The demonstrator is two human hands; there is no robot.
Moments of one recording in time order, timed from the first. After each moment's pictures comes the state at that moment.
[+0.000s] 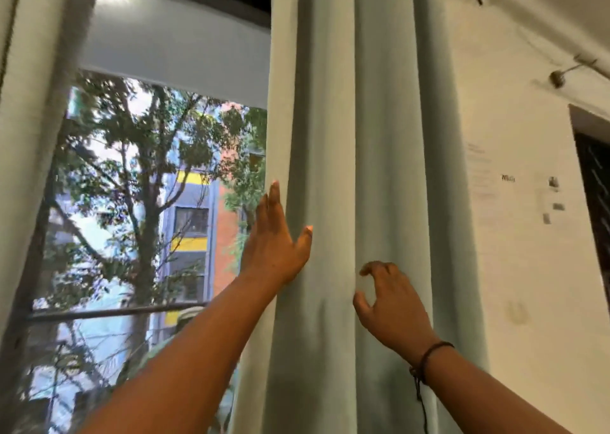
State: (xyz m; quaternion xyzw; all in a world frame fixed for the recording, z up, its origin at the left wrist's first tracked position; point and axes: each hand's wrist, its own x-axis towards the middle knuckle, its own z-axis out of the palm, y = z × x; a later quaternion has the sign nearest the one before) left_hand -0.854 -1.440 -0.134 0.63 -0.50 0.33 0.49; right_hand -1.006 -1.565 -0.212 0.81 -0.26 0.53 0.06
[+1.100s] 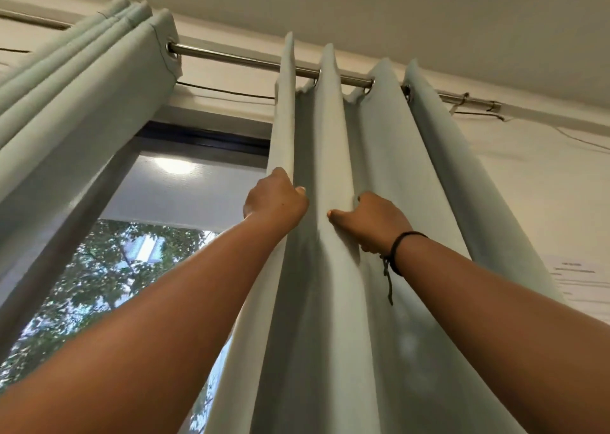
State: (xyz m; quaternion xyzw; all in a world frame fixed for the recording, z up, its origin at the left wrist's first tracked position) left_hand -0.869 -1.498 0.146 0.60 -0.33 0.55 0.47; right_hand -0.967 -1.612 0.127 0.77 -0.12 0.63 -0.03
